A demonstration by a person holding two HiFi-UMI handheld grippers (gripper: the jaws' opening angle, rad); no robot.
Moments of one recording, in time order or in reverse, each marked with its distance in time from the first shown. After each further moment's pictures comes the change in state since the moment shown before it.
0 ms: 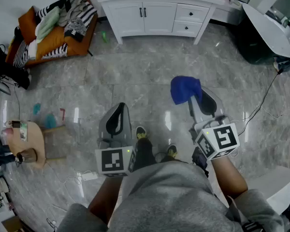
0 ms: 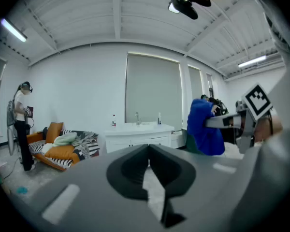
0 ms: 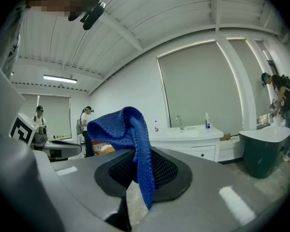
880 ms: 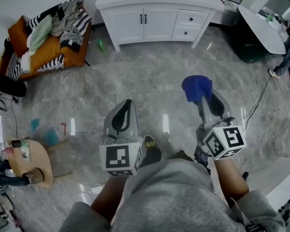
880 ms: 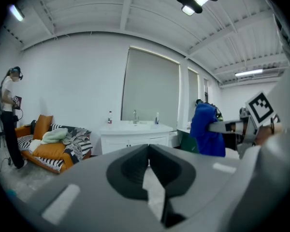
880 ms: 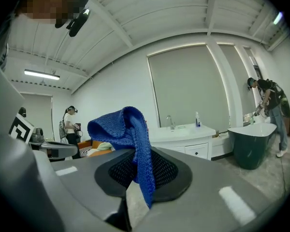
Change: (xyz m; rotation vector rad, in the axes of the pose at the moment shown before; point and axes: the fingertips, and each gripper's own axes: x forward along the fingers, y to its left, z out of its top) left arm 0.056 0.106 0.018 -0.028 0.027 -0.084; right arm 0.085 0.034 0.016 0.073 -0.005 -0.144
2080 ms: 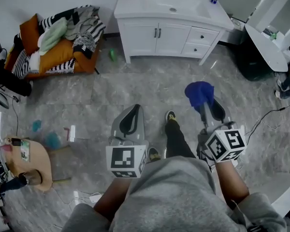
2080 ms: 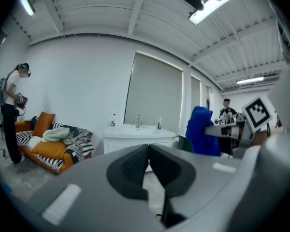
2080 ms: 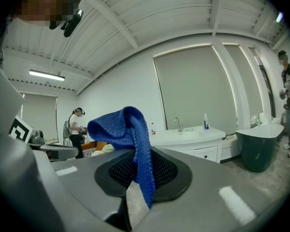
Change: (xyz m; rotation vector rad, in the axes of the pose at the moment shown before) left arm -0.016 0.051 0.002 -0.053 -0.056 -0.006; right arm 0.032 0.057 0.006 -0.020 -0.028 0.048
